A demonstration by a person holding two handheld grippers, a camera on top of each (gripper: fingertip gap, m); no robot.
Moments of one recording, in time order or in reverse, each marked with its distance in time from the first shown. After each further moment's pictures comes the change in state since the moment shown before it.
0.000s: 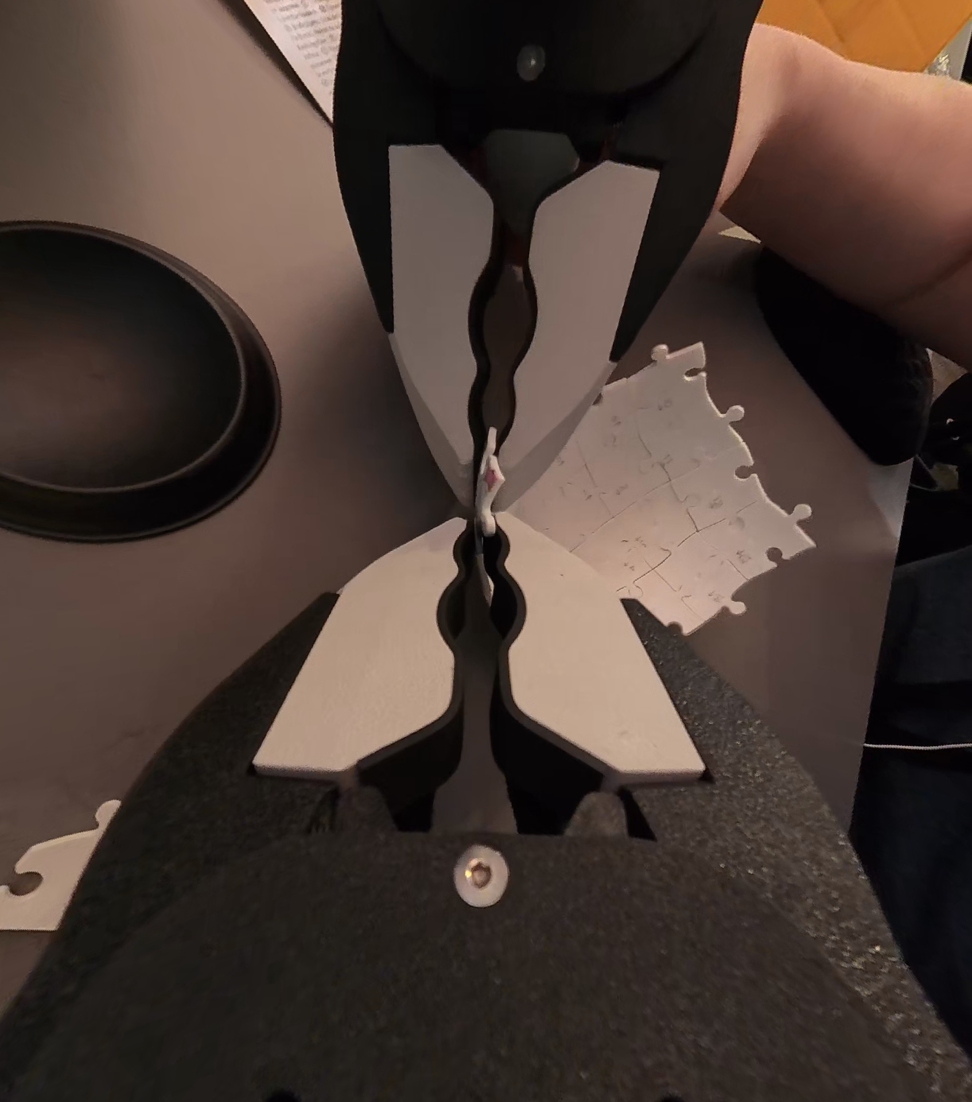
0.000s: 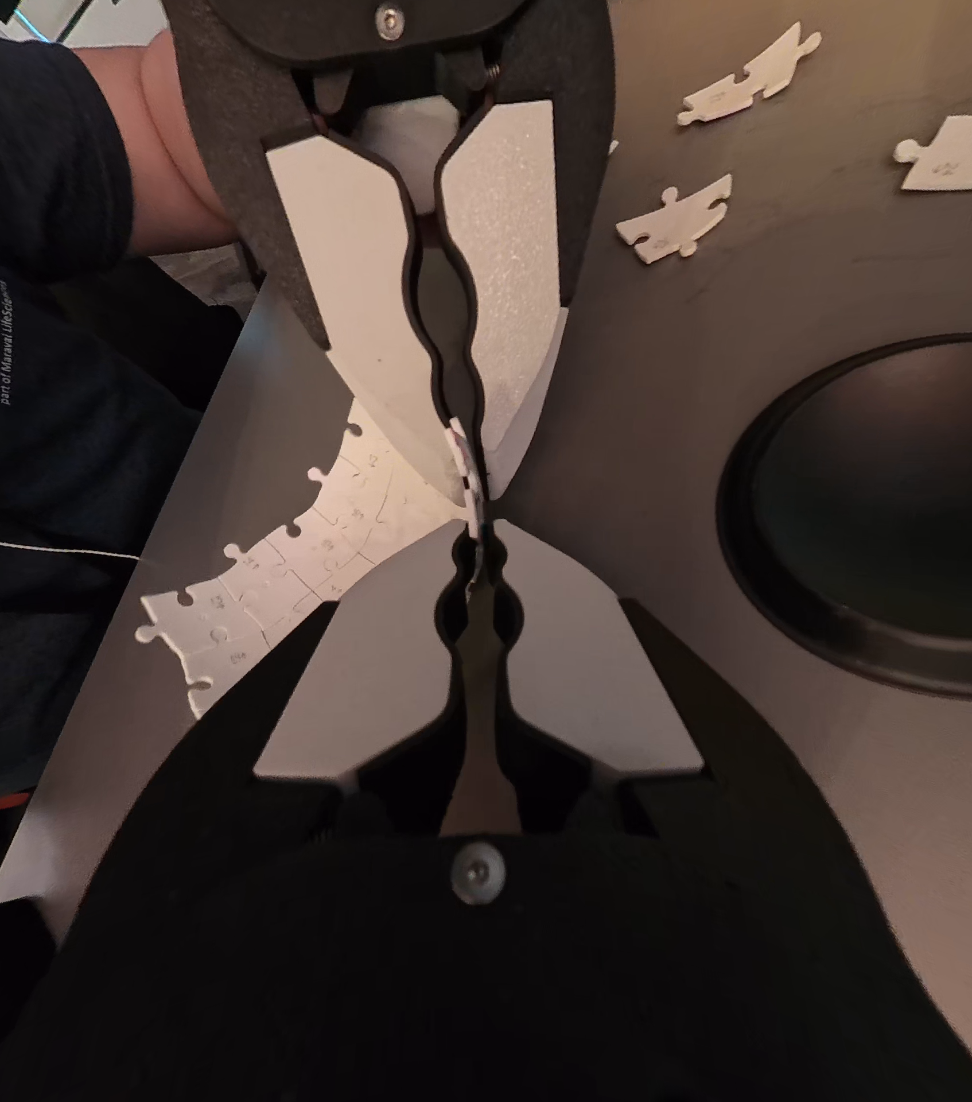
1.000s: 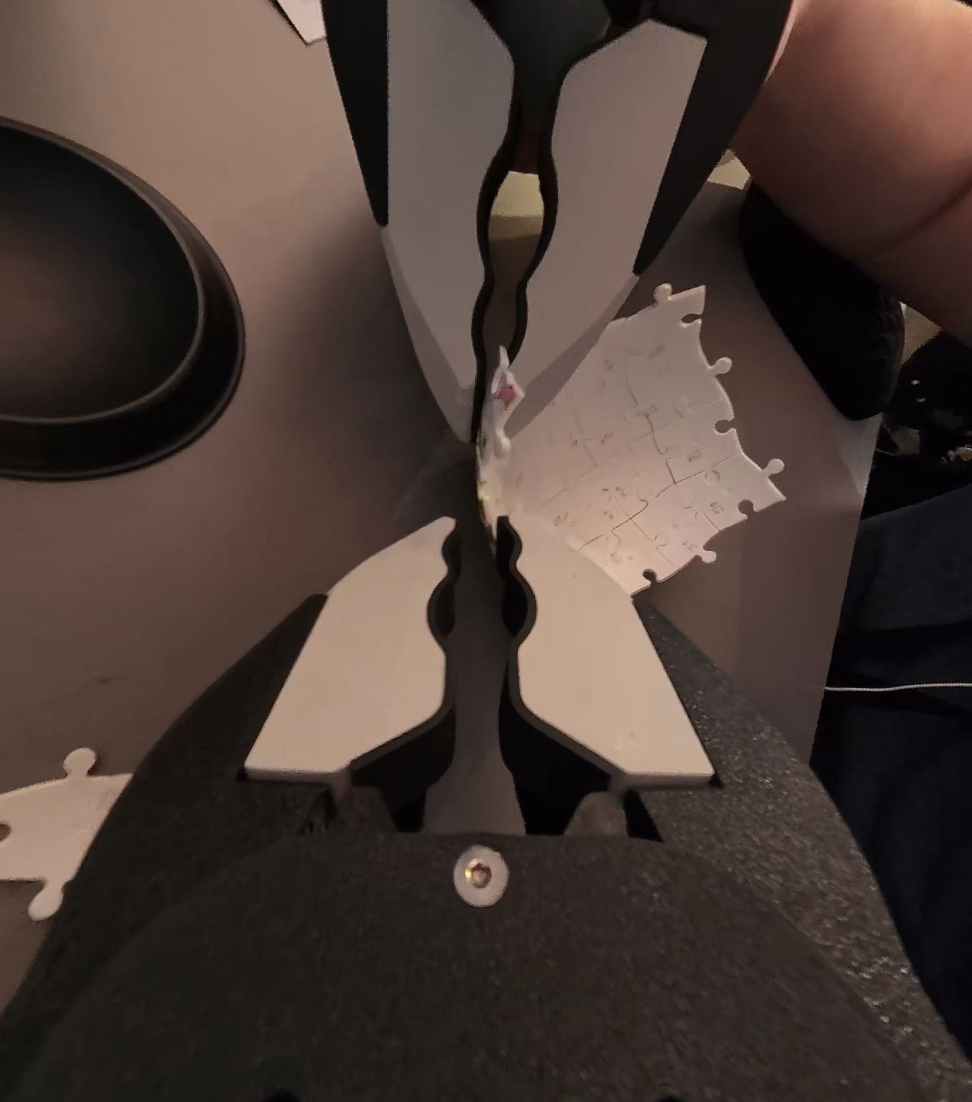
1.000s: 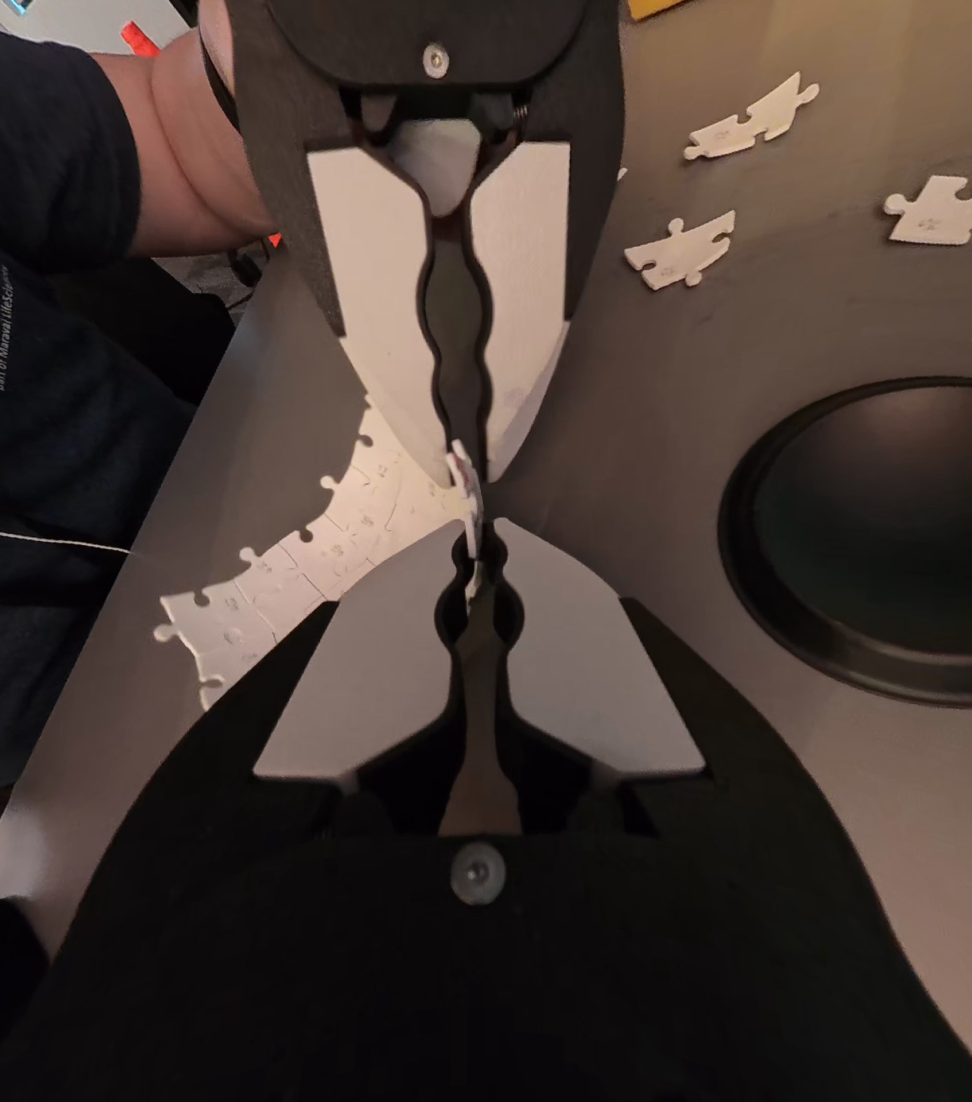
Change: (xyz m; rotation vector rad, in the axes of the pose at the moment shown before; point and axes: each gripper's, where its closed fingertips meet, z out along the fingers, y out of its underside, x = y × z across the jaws) left arm 0.007 0.018 -0.007 -0.068 0.055 -0.020; right arm -0.006 -0.006 -0.004 -0.004 0.030 -0.050
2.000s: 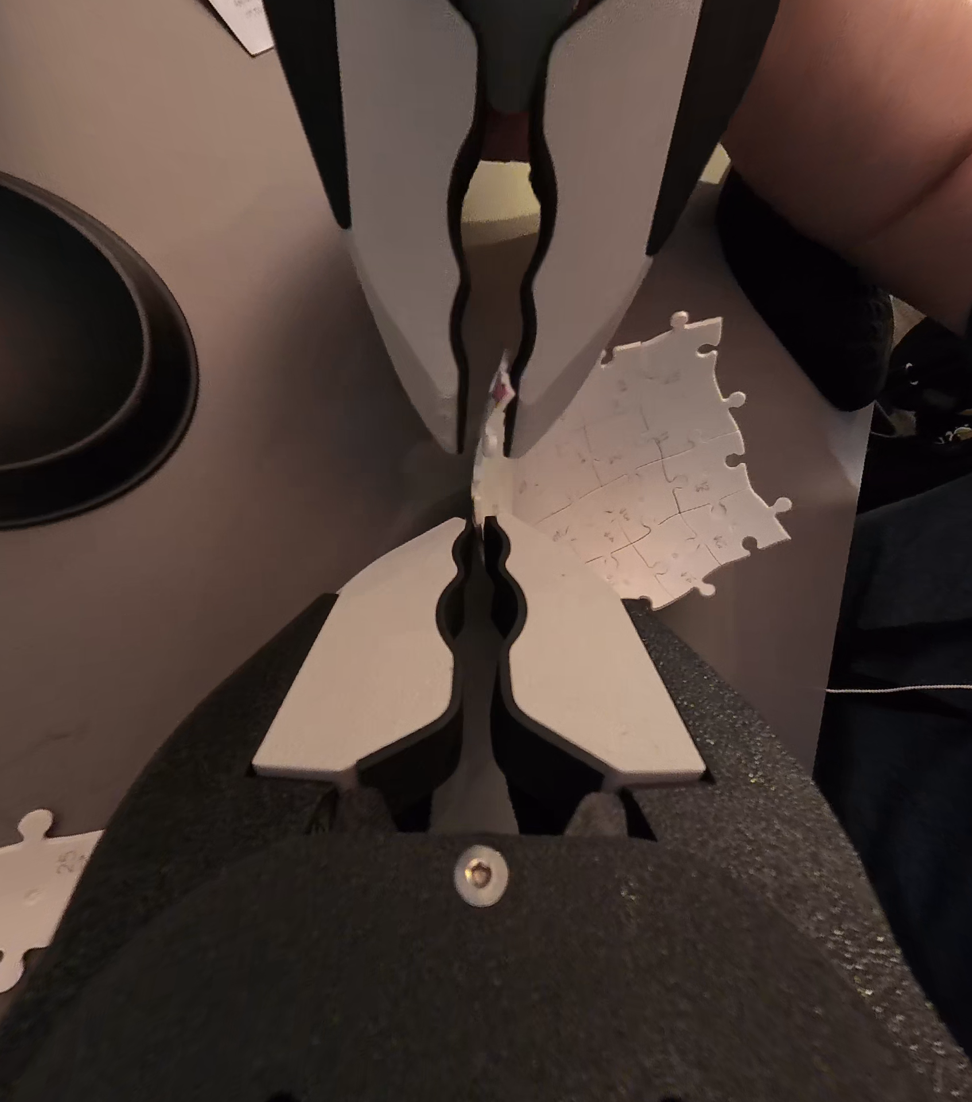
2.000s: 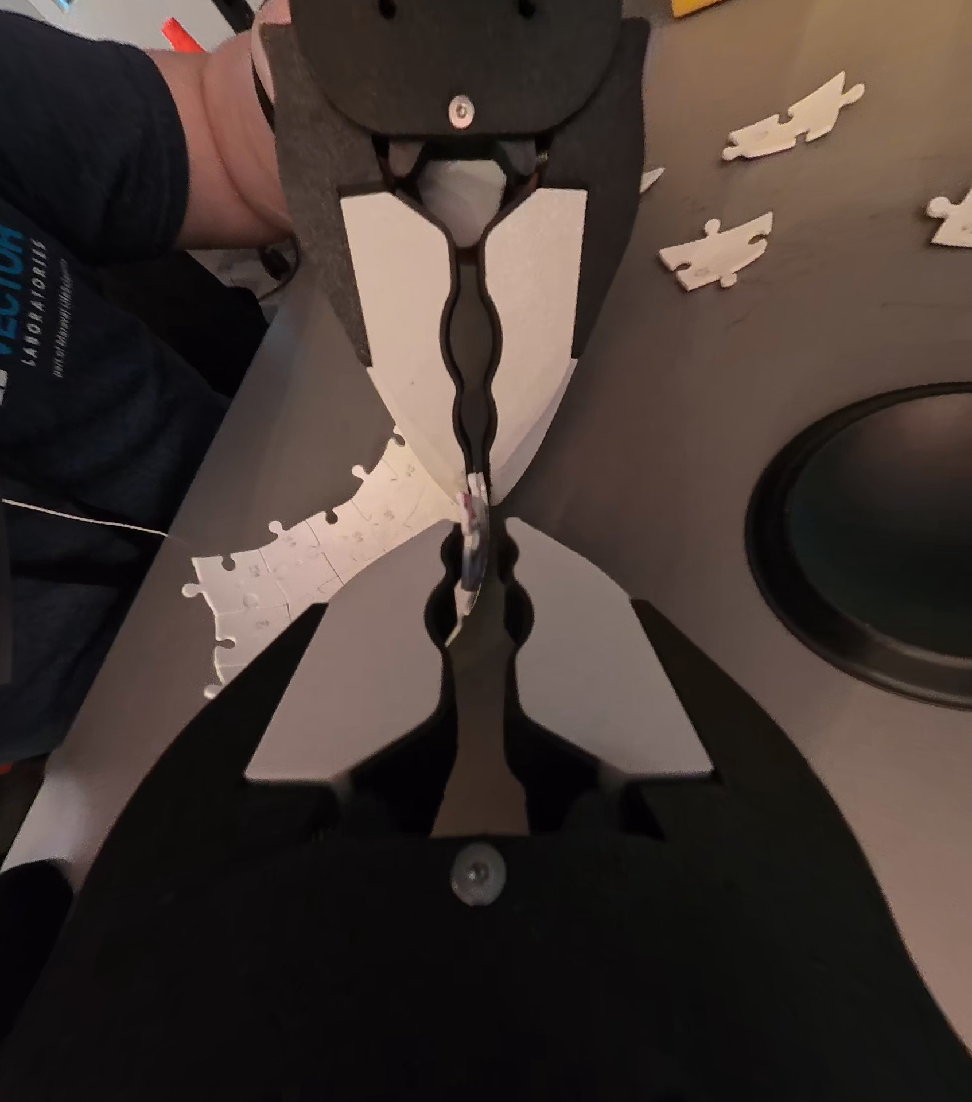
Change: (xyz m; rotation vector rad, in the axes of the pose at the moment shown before) left arm 0.008 -0.003 0.008 -0.001 0.016 0.039; right arm -0.010 -0.001 -0.006 -0.007 -0.046 -0.005
